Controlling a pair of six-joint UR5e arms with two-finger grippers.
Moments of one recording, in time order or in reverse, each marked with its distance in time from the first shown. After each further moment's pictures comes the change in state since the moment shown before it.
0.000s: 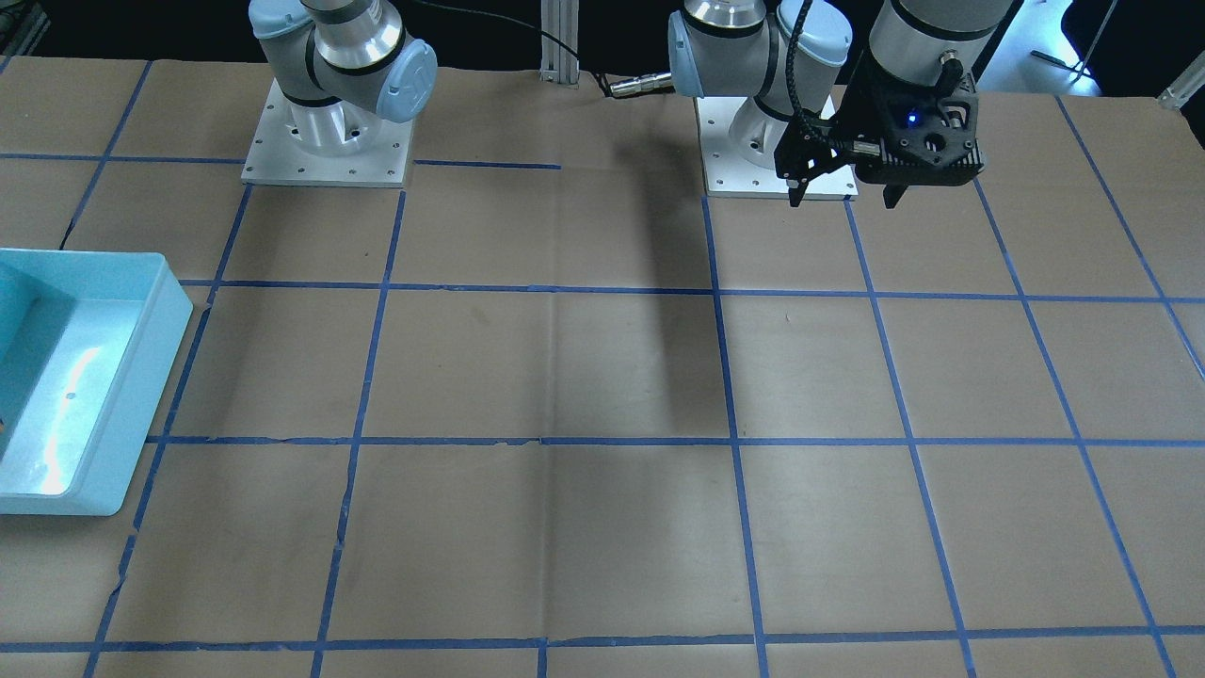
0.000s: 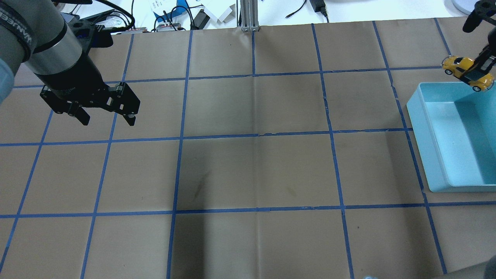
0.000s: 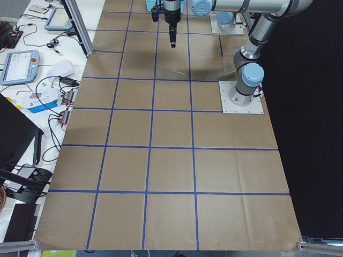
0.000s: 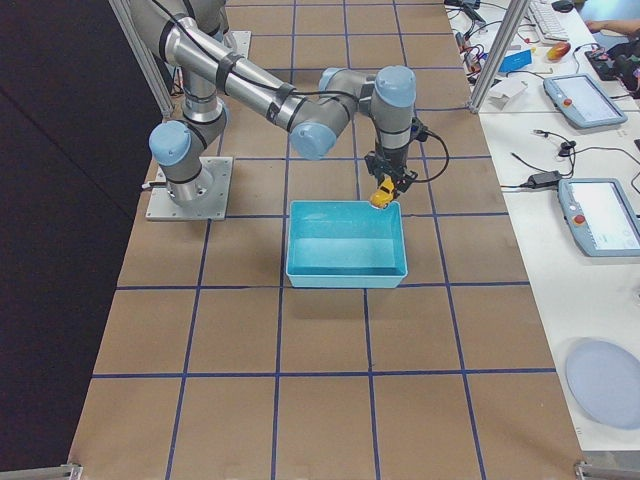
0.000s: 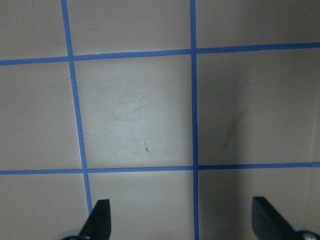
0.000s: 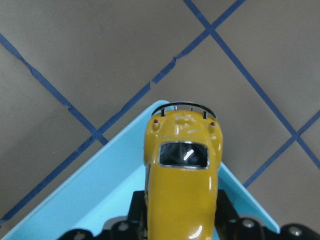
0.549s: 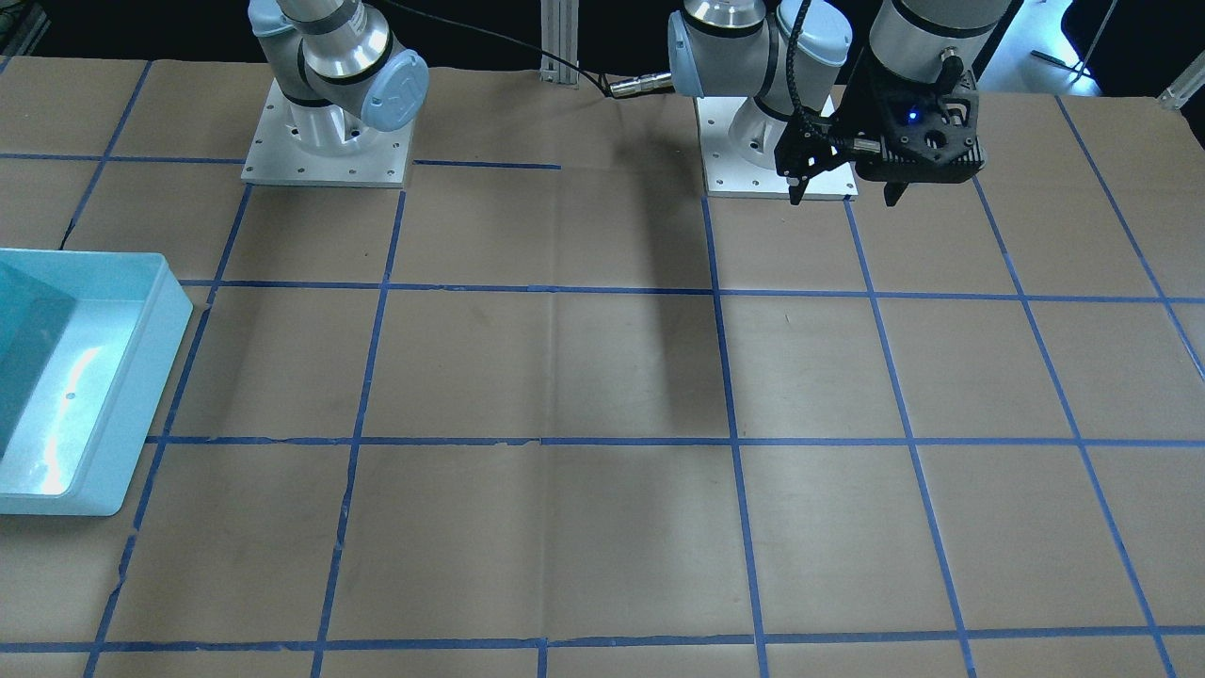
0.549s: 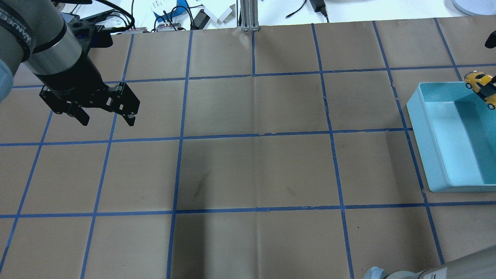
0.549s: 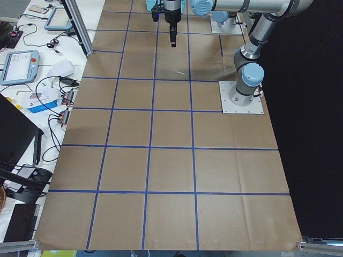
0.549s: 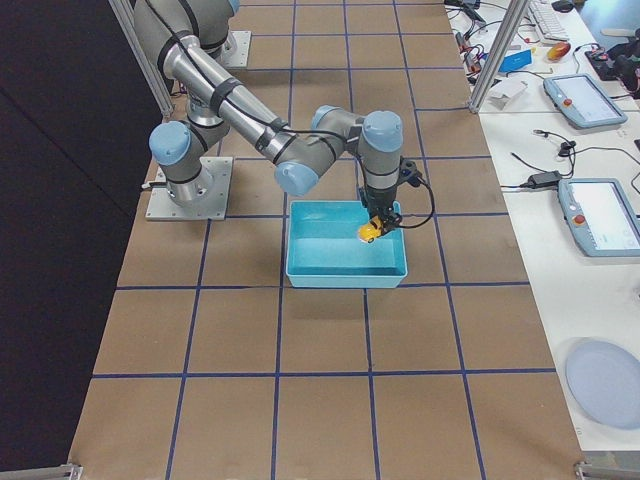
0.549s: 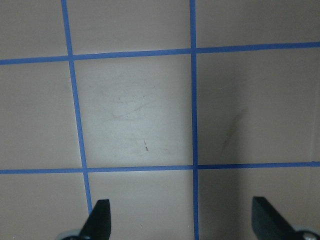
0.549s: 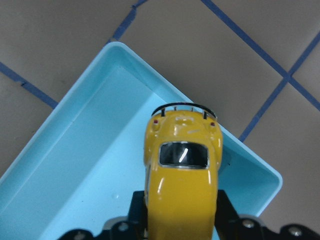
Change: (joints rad) left arm 0.000 0.004 0.007 -0.008 0.002 0.000; right arm -0.119 0.043 0.094 -0.141 -0.006 0.236
